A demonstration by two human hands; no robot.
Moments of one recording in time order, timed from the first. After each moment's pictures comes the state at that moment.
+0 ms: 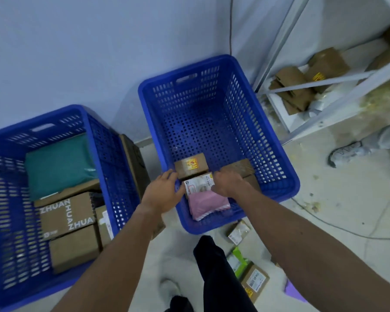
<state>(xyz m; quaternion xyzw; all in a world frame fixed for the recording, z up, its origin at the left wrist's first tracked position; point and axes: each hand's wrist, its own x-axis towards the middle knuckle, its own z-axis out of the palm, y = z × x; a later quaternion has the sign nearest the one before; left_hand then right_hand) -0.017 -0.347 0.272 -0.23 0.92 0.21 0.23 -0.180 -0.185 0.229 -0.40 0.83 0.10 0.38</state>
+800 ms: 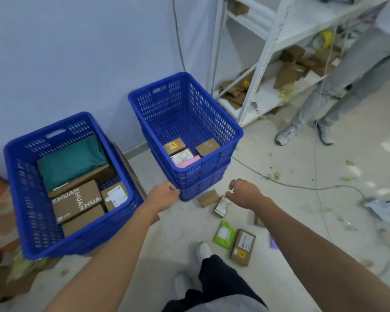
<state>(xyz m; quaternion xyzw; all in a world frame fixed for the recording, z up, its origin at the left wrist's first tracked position) 0.223 -0.199 0.393 -0.30 0.85 0.38 0.21 0.104 0.056 0.376 -0.20 0.93 -0.03 0.29</state>
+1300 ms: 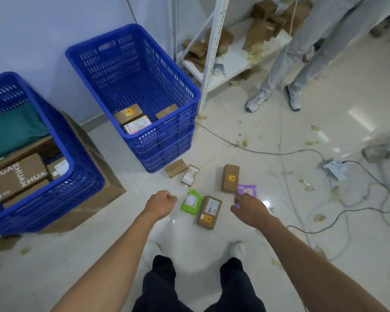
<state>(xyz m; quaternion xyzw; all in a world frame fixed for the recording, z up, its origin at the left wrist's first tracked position) 0.262 -0.006 0.323 -0.32 0.78 0.44 0.31 0.194 0.278 0.326 -0.06 0.93 -0.06 0.35</state>
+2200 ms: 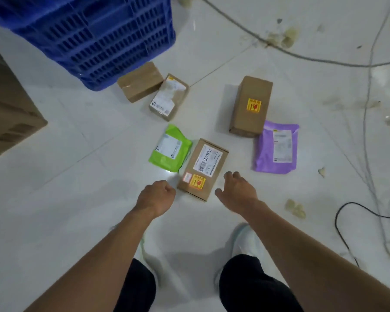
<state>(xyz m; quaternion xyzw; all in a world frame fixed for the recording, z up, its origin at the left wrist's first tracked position) 0.268 0.167 -0.196 -0.35 0.78 0.32 0.41 0.191 0.374 -0.216 -0.07 0.90 -0.06 0.43</state>
